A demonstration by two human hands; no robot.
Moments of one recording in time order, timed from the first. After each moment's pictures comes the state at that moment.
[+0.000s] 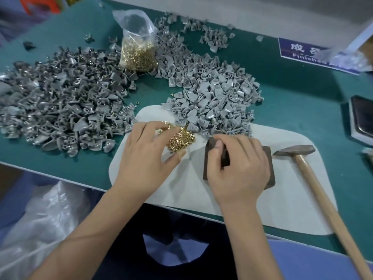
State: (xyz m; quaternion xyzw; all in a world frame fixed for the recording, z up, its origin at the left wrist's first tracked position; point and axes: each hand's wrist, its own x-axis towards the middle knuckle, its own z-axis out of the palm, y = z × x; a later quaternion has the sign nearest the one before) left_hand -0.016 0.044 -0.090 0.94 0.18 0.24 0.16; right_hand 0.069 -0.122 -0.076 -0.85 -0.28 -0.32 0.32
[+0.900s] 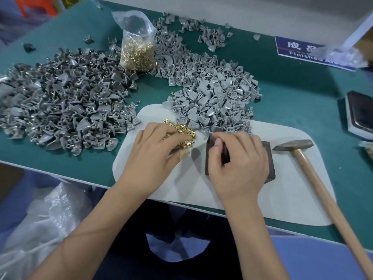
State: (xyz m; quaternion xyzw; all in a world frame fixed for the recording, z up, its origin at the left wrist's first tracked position) left_hand -0.020 0.042 -0.085 0.95 0.10 0.22 0.19; right_hand 0.065 -0.123 -0.076 -0.85 -0.28 -0.31 0.32
